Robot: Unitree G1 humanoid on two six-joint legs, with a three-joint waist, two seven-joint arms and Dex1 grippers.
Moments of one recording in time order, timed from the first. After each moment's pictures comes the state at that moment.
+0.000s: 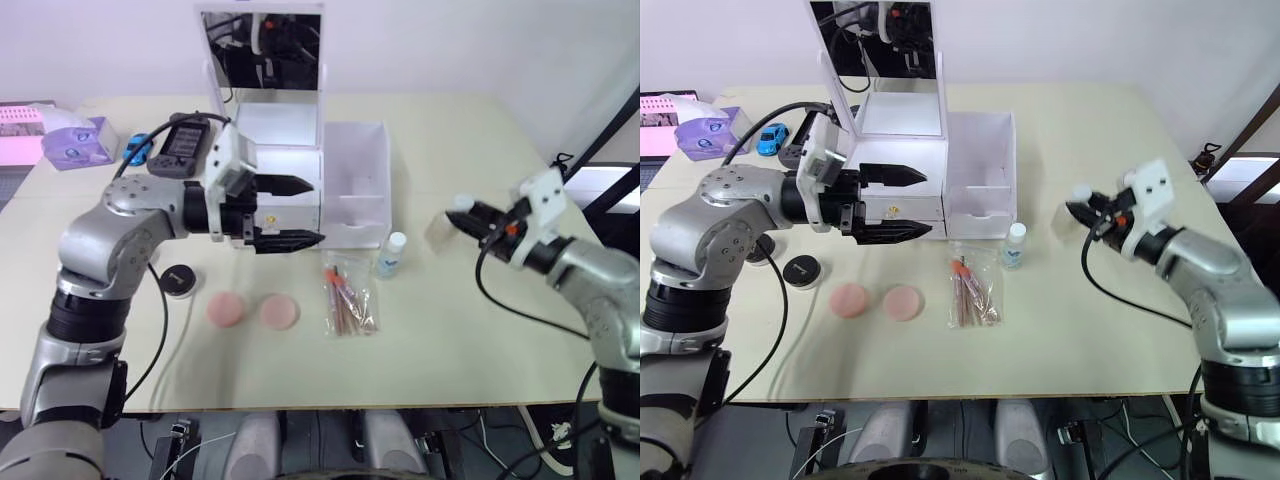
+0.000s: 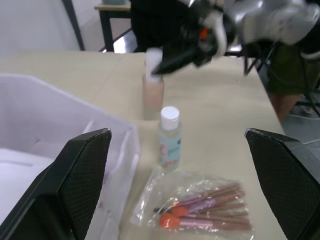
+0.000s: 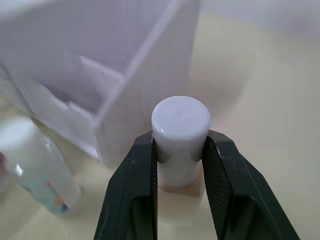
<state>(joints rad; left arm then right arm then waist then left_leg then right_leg) -0.69 0.67 -0.04 -0.18 -0.60 0.65 -1.11 -0.37 -0.77 -0.26 -0.31 0.56 0.71 0.63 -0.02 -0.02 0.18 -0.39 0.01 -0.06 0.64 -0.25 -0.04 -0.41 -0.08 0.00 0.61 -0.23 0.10</state>
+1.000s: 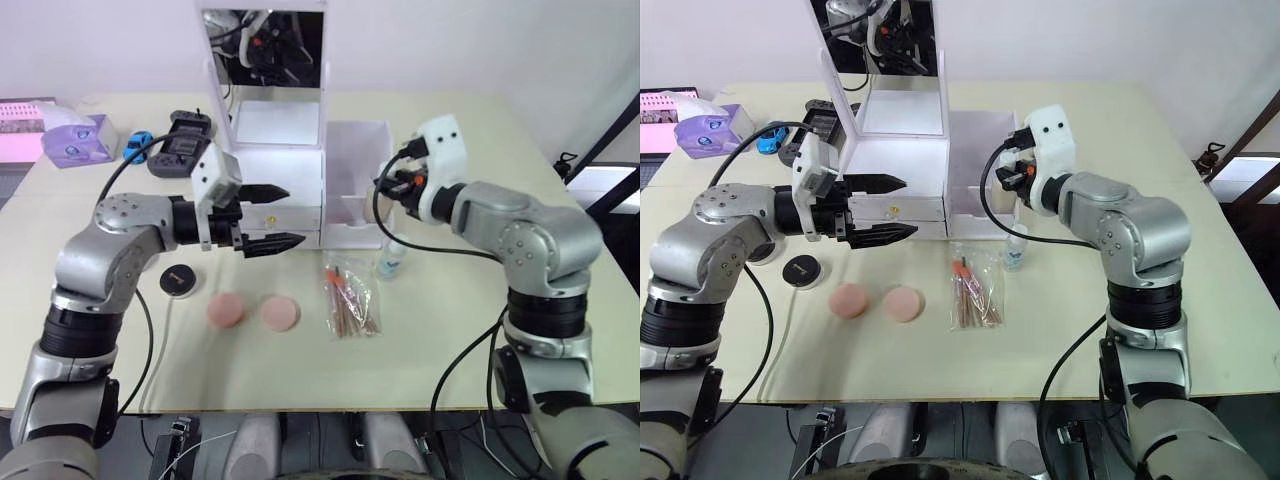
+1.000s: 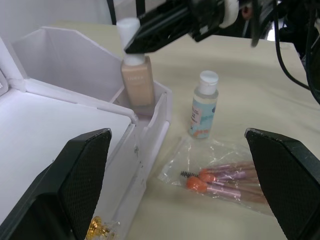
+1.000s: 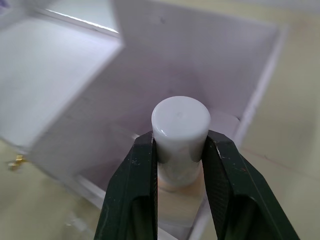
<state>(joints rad) -0.61 0.69 -0.02 -0.17 -0.54 0.61 -1.07 -0.76 -0.40 -0.06 -0.27 0.49 1.23 0.18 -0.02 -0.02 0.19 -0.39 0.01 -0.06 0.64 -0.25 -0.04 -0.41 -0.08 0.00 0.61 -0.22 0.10</state>
